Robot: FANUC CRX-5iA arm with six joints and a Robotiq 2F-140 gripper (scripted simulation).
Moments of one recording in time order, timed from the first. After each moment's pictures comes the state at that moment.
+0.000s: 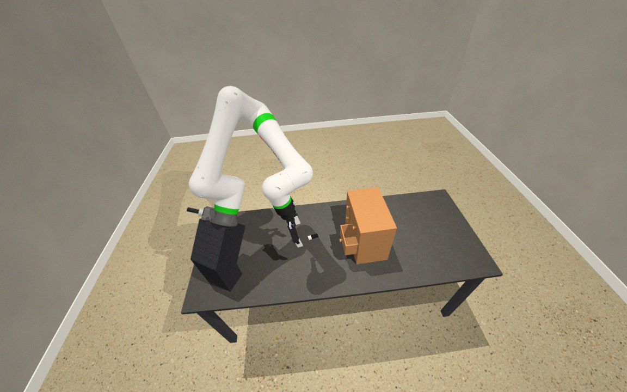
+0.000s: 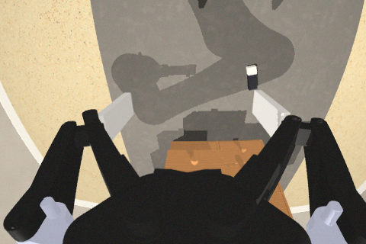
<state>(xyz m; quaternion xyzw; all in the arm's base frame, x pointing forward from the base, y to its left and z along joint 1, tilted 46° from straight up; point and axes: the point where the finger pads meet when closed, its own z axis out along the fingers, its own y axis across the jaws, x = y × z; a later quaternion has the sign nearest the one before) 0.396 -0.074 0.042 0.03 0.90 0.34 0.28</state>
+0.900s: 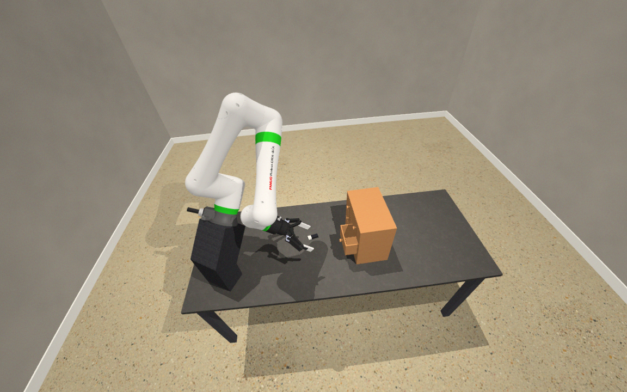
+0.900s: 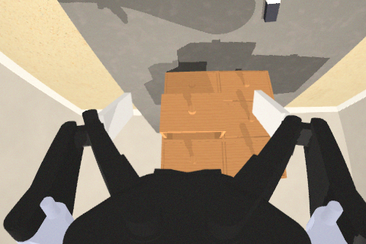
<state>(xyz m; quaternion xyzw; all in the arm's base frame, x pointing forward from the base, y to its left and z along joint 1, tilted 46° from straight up) 0.464 -0.045 0.024 0.13 0.76 0.31 0.55</state>
